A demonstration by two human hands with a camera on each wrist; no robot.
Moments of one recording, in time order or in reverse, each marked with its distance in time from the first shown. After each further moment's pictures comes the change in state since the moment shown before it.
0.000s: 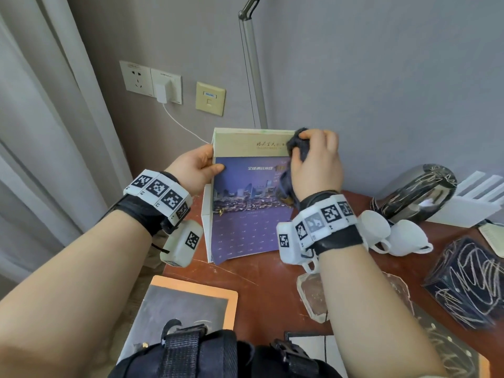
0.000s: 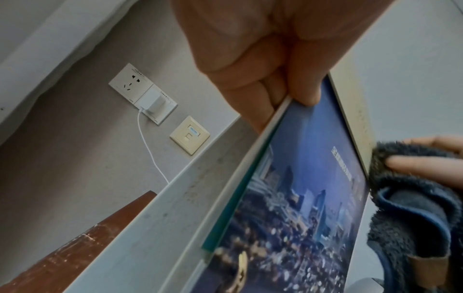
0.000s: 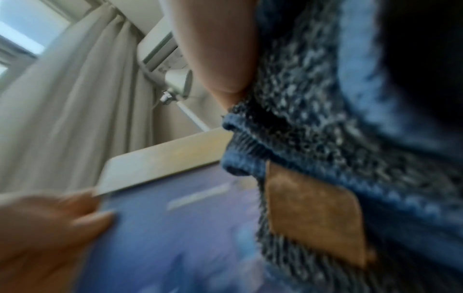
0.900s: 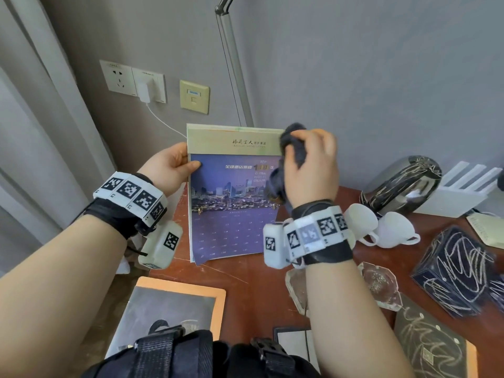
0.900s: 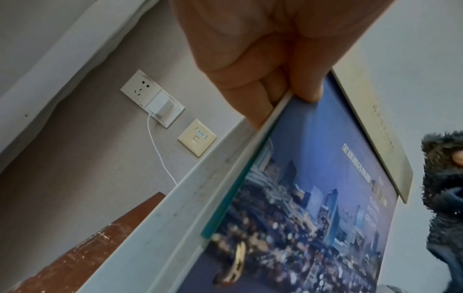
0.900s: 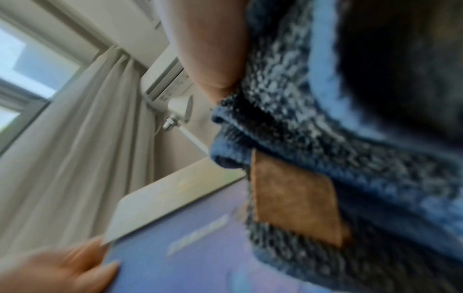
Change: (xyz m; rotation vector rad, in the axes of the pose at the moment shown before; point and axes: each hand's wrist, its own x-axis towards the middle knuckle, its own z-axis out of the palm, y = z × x) left_hand -0.003 -0.004 0.002 -0.054 0.077 0.008; right_hand -0.017 0.015 -0.017 0.203 0.130 -0.020
